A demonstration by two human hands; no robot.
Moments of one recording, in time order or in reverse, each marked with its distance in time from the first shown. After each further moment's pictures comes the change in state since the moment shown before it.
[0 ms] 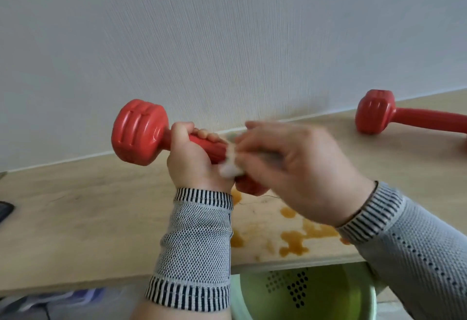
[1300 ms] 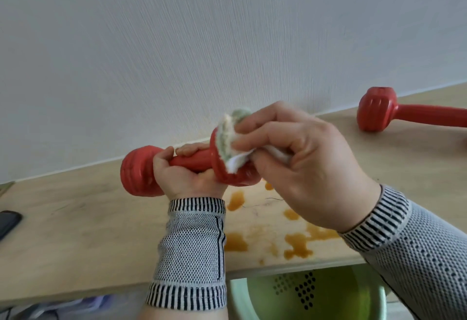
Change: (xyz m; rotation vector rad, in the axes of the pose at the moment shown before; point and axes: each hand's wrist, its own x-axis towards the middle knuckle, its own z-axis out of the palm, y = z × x) left_hand 0.021 0.015 -0.027 -0.508 0.002 -0.237; right_hand -0.001 -0.004 -0.002 0.186 0.113 -0.023
